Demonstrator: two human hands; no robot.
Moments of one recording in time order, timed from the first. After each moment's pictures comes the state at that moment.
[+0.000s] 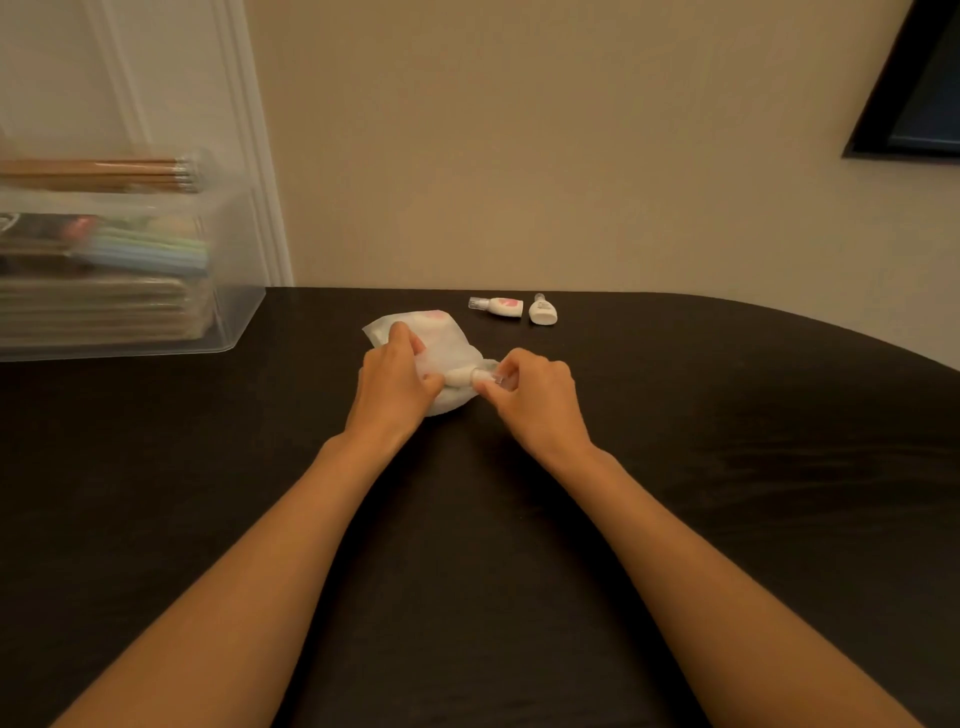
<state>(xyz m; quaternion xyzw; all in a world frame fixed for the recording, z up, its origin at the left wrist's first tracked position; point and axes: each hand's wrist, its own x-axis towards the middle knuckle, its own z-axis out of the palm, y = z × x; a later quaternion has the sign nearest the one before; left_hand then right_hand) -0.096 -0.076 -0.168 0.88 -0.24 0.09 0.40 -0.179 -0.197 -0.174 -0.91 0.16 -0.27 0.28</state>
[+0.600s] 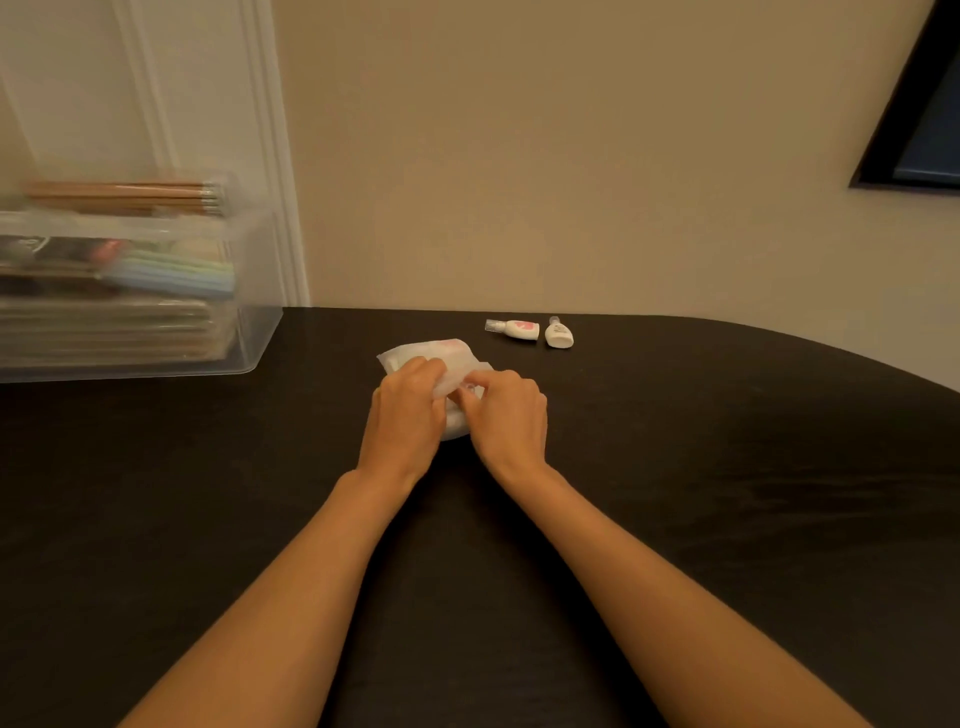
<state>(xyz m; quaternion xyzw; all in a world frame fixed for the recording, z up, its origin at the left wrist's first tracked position) -0.099 -0.058 -0.168 0.82 -0.35 0.23 0.39 -0.147 -0.148 -0.166 -0.89 0.18 -0.33 0.24</state>
